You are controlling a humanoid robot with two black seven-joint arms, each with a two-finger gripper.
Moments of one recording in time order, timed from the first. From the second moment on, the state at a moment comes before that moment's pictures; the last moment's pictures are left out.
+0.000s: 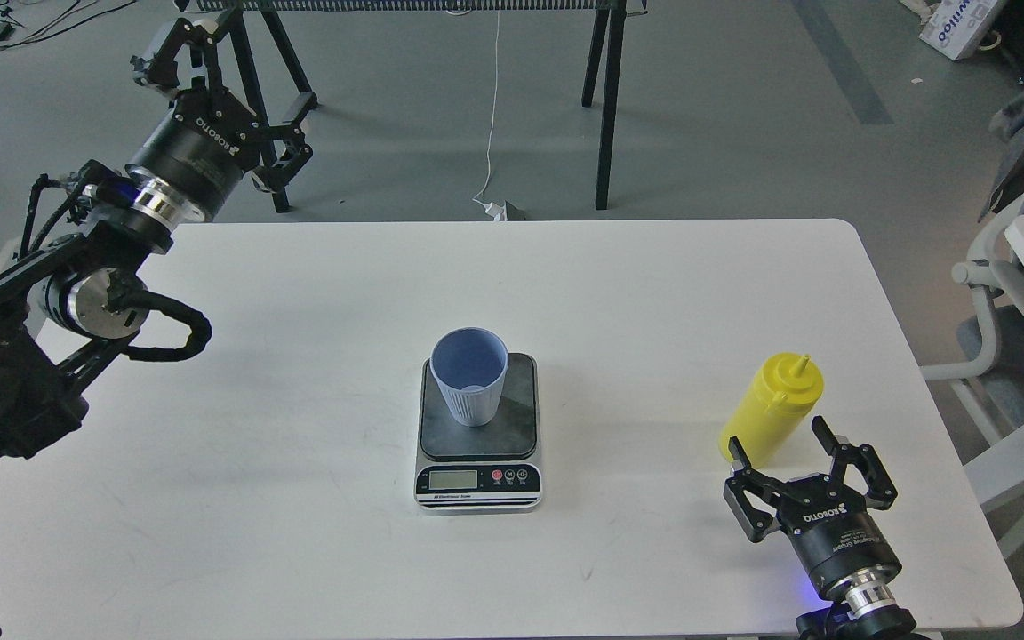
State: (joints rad) left arm -0.81 0.51 -0.64 -0.96 0.06 -0.36 -0.43; right arm -0.23 -0.29 1.04 1.32 0.36 0.49 0.20
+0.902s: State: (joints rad) left arm -0.81 0.50 -0.63 -0.96 0.06 -0.35 -0.43; right arm 0.00 -0.22 1.03 1.15 0.40 0.49 0.19
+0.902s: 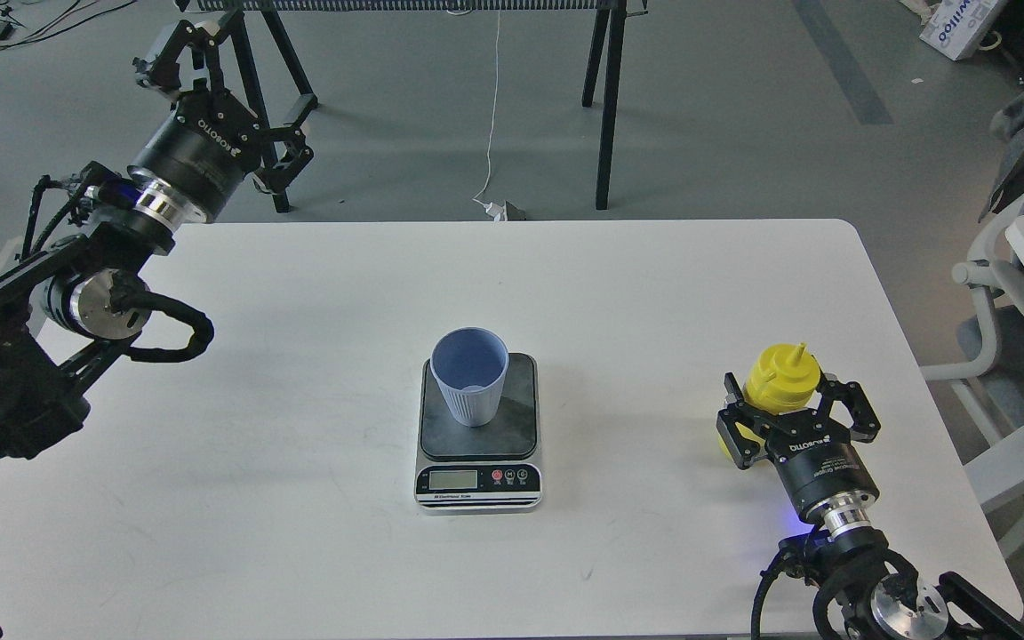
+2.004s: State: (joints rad) left arm -0.81 0.51 -0.64 -0.96 0.06 -0.35 -0.46; right arm 0.73 -0.41 0.51 1.14 0.17 0.22 0.19
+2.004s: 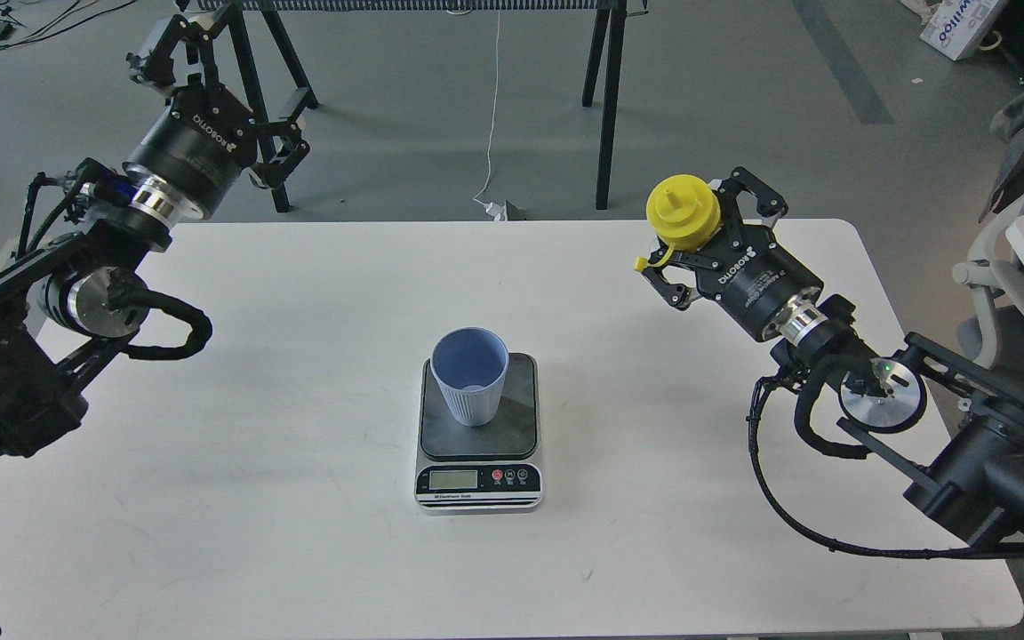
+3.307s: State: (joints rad) left arm -0.81 0.54 -0.64 -0.96 0.06 -0.36 -0.48; right arm 1.39 -0.01 -0.46 0.96 -0.52 -0.26 0.19
